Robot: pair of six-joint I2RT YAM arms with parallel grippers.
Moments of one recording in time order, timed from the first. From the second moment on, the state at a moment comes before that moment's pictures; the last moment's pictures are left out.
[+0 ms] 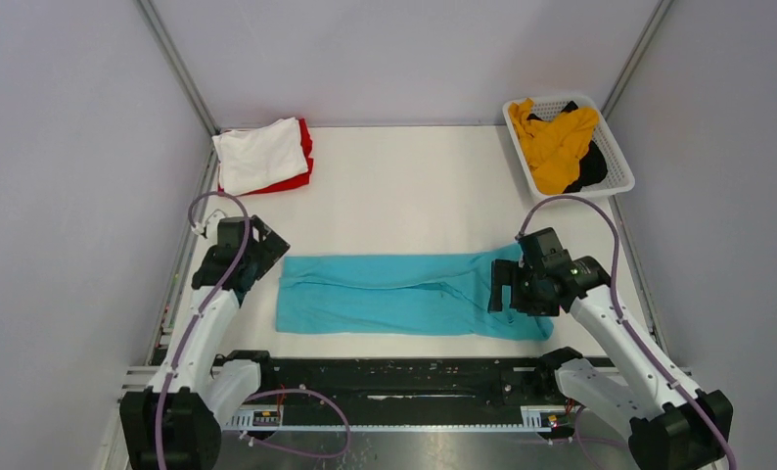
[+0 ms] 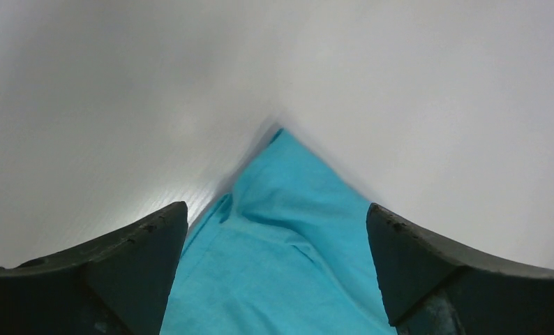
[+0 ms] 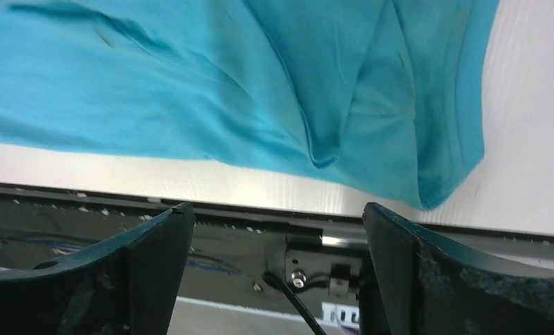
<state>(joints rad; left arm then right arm) -0.01 0.96 0.63 -0.52 -0.19 -0.79 0.36 0.93 0.74 -1.06 -0.06 0.43</state>
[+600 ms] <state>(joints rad) -0.09 1.27 0.64 -0.31 0.19 -0.78 0.36 1.56 0.93 -0.57 -0.18 0.48</state>
